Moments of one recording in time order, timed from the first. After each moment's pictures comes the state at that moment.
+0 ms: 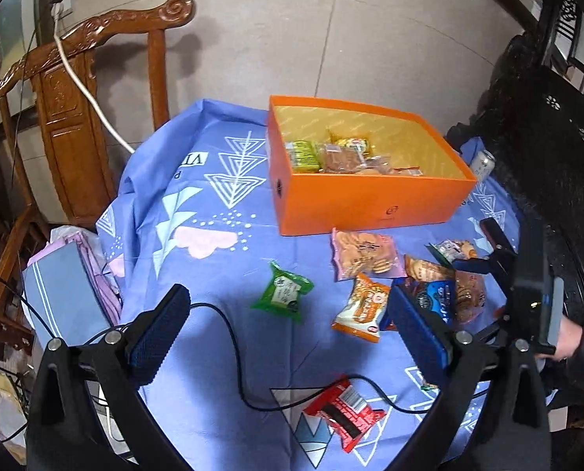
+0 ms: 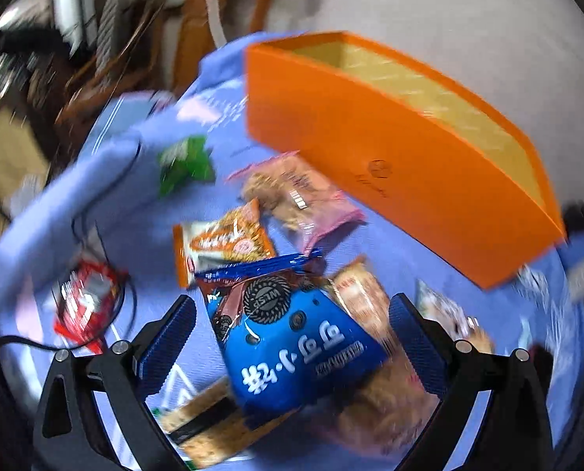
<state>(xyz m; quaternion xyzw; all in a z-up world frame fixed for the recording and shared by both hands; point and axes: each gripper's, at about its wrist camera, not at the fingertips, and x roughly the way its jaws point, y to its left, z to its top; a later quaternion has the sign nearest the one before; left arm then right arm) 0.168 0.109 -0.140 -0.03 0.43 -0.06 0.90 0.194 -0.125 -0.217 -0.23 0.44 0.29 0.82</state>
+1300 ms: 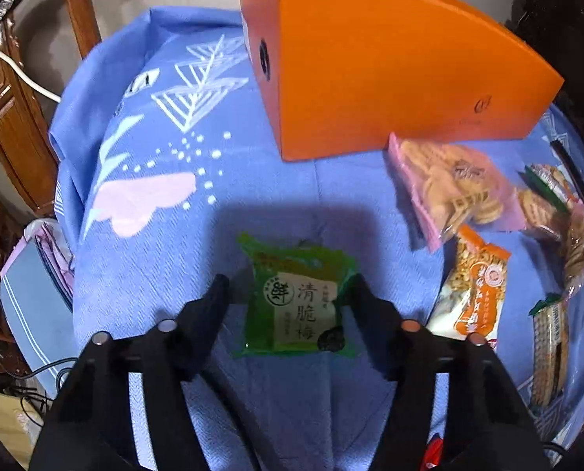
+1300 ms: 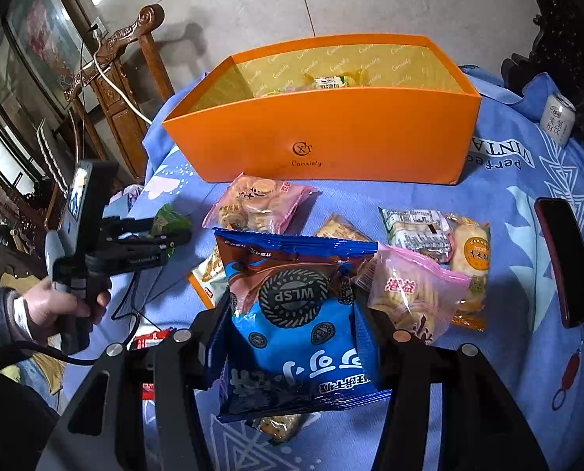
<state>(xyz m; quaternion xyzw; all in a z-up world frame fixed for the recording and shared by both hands) 0.262 0.077 -0.300 0.05 0.52 -0.07 0.85 0.176 -0.192 -0.186 0.04 0.48 0.18 0.85</state>
